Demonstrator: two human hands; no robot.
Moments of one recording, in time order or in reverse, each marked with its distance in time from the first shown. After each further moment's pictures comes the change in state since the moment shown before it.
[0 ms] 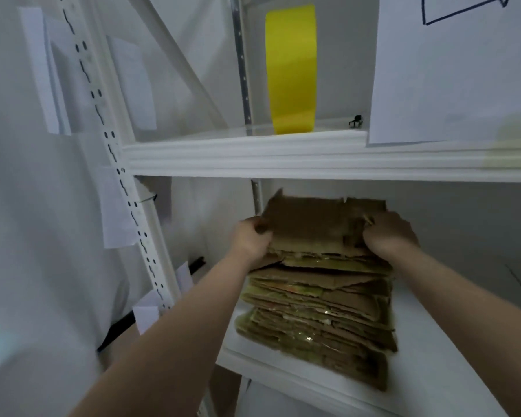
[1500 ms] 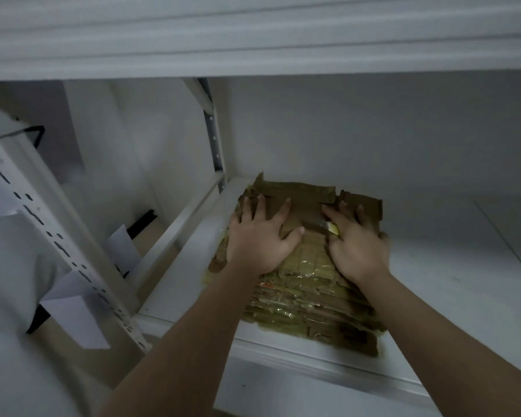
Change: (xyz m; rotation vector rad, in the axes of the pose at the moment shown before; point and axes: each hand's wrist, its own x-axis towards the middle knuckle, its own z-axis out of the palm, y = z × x) left_hand 0.017 -0.070 0.104 0.771 -0.300 0.302; right_hand -0.013 0.047 0.108 -0.208 -0.044 -0.119
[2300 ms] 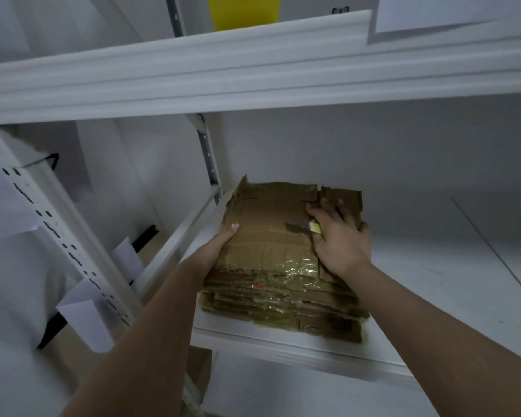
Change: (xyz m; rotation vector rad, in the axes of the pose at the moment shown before) left_hand -0.037 -0.051 -0.024 -1.330 -0.361 -0.613; right_hand -0.012 0.002 -0.014 -0.016 0.065 -0.092
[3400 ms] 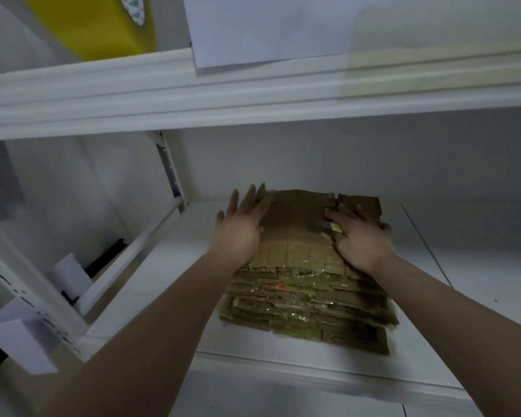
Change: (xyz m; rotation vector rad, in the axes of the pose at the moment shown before) left_hand -0.002 0.048 0.150 1.222 0.325 0.832; right_hand -0.005 0.126 -0.065 -0.055 -0.080 0.095
